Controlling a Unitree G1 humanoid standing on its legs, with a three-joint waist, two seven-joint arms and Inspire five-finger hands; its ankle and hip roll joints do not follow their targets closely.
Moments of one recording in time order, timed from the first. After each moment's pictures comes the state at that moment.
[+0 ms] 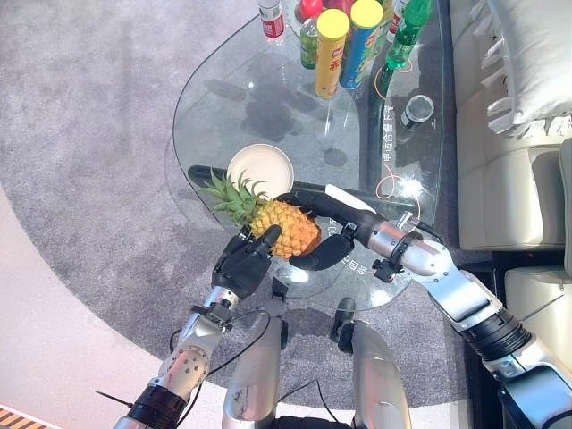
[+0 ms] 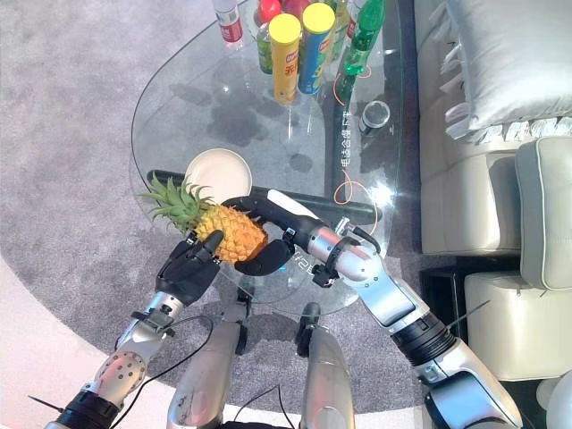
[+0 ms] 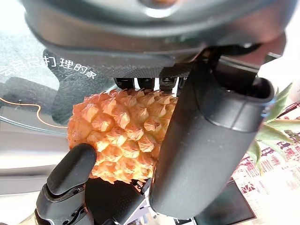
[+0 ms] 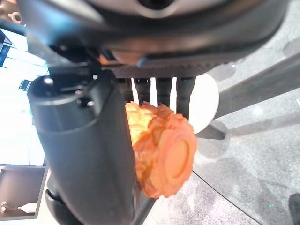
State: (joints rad) left arm -0.10 0.42 -0.34 0.14 -1.40 -0.13 -0.29; right arm -0.55 -0.63 0.49 -0.03 0.03 0.03 0.30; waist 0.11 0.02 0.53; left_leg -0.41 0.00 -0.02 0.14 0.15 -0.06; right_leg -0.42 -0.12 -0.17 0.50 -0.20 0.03
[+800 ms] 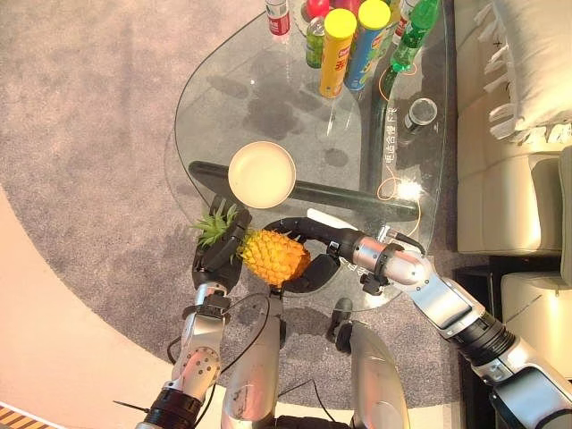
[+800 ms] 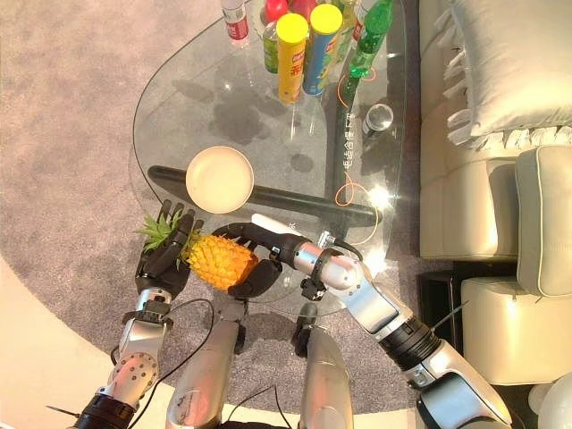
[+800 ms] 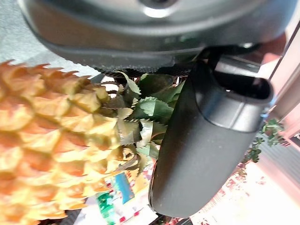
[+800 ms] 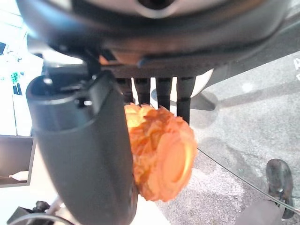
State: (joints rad) left arm -0.10 0.29 -0.25 0.14 -1.28 -0.35 -0.04; right arm -0.54 -0.59 0.57 -0.03 -0.02 0.10 0.37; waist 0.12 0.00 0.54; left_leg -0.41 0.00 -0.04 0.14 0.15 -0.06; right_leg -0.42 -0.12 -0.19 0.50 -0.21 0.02
